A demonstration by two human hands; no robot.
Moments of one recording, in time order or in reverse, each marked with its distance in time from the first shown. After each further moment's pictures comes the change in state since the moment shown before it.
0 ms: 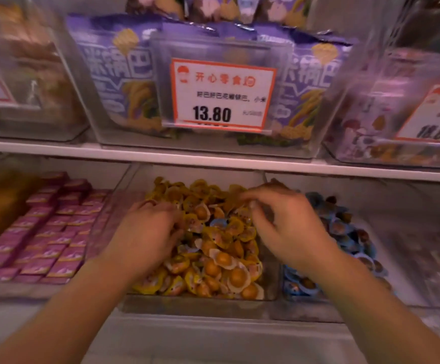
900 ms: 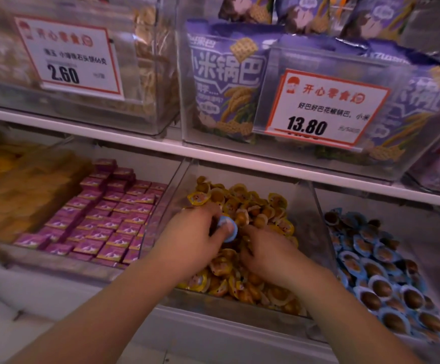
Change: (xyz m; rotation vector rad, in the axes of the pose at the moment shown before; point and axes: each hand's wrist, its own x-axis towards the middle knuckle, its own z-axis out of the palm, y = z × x) left_hand -0.016 -0.002 0.001 -0.487 0.085 -0.205; right_hand 0.019 -0.009 0.102 -0.288 -0.639 0.248
